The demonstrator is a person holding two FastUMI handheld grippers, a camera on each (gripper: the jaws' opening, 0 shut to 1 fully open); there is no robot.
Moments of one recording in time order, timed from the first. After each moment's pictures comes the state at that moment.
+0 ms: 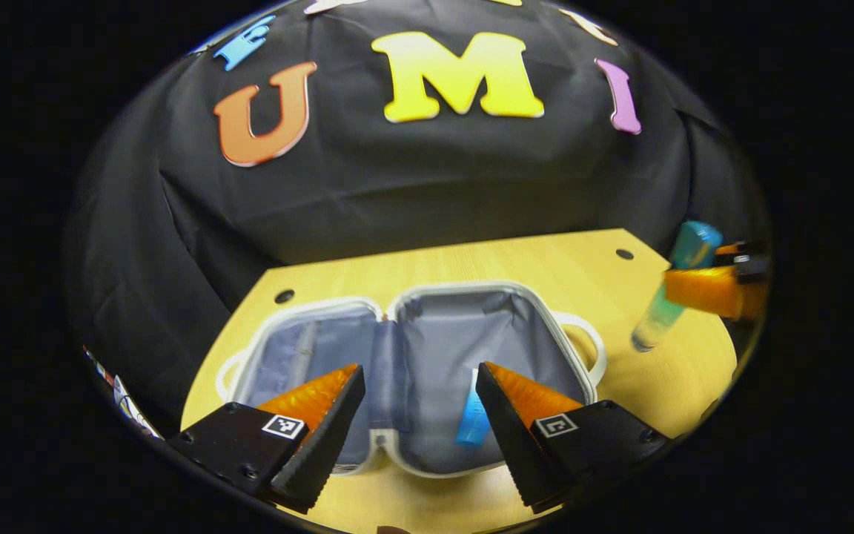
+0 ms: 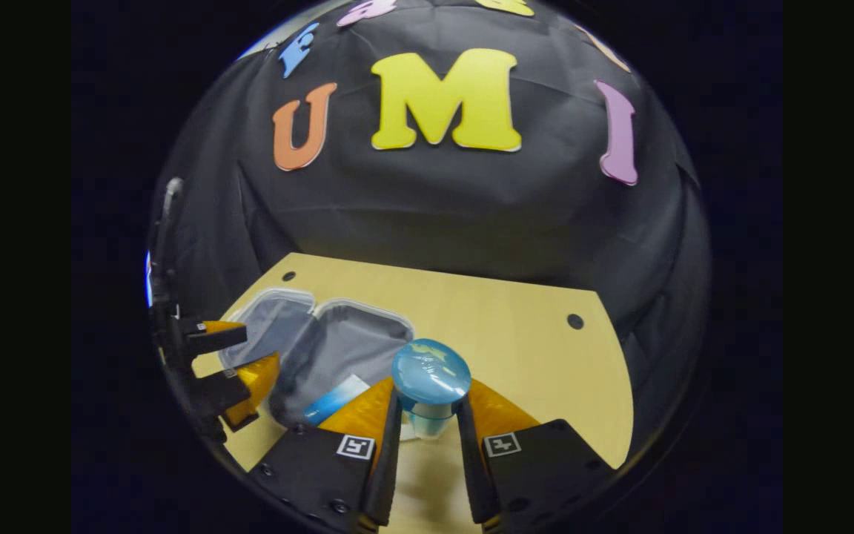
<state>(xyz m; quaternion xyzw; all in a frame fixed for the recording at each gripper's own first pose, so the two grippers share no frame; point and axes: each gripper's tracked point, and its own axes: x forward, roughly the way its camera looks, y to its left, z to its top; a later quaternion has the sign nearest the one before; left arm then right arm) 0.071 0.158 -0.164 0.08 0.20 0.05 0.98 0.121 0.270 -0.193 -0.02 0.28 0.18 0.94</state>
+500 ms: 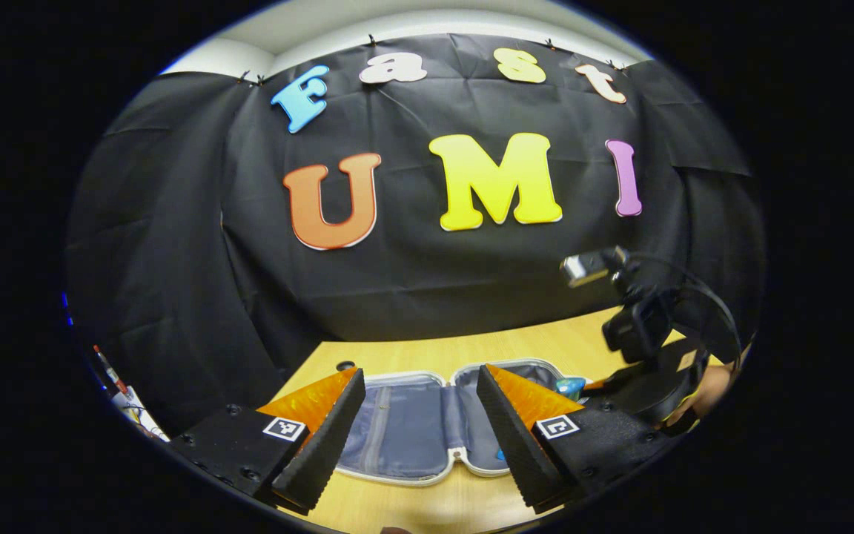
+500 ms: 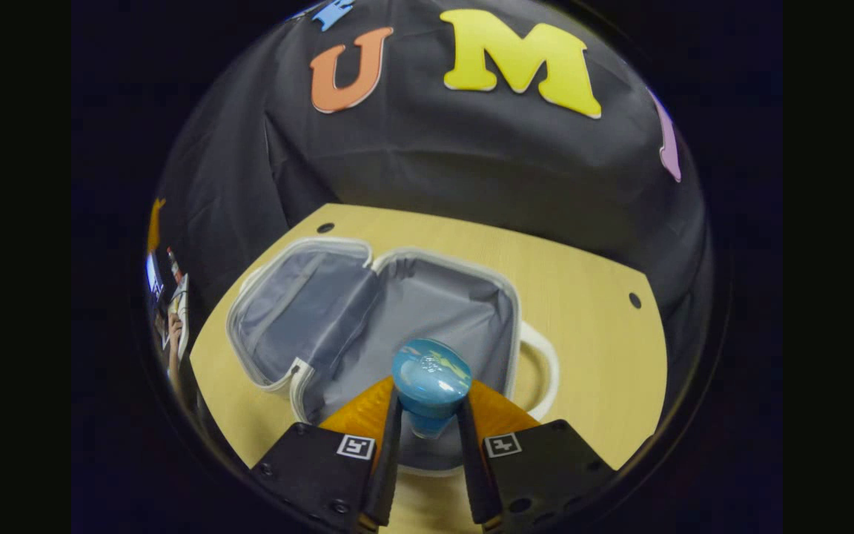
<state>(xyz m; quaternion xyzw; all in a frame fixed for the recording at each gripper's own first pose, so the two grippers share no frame) -0.002 0.209 -0.055 0.07 0.04 0.07 0.99 0.102 0.378 -0.287 -0.05 0.37 0.21 0.90</state>
